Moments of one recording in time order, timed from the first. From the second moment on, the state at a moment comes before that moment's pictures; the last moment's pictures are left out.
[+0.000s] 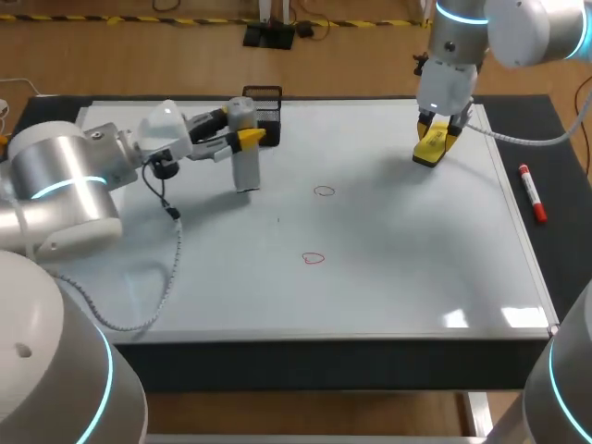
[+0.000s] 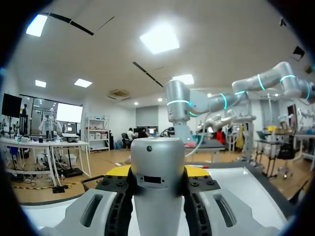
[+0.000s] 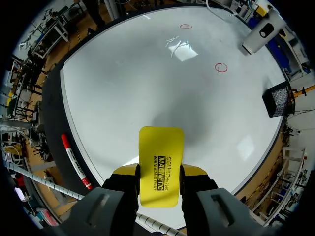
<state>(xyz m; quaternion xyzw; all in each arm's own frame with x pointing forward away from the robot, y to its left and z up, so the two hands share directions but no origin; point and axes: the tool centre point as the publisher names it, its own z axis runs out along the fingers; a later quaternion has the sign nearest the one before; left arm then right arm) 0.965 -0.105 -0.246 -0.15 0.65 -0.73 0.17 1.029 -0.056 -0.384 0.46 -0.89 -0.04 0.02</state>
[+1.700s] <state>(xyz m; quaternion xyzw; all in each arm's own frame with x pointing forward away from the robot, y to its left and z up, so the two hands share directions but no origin) 0.938 0.025 -0.245 -0.19 0.64 -0.71 0.22 1.009 0.043 -0.379 0.58 -0.81 0.00 0.02</state>
